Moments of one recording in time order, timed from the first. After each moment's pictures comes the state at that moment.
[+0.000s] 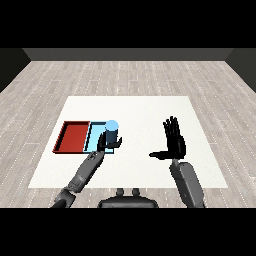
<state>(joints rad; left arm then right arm) -0.47 0.10 -0.34 -0.90 0.17 0.43 -0.36 -0.13 -0.18 0.17 -1.74 -0.42 -0.11 -0.25</state>
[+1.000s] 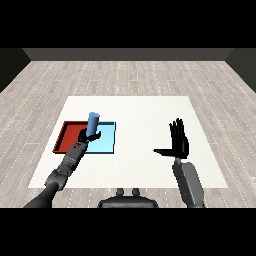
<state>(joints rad) -0.76 0.26 -0.13 -0.24 0.12 0.39 -0.18 -0.11 -0.17 0.08 -1.64 -0.40 -0.11 -0.27</state>
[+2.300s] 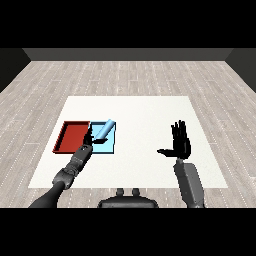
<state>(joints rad) -0.79 0.17 -0.09 -0.13 0.08 0.56 -0.20 -0.11 -0.16 0.02 -1.58 -0.45 -0.01 -0.31</state>
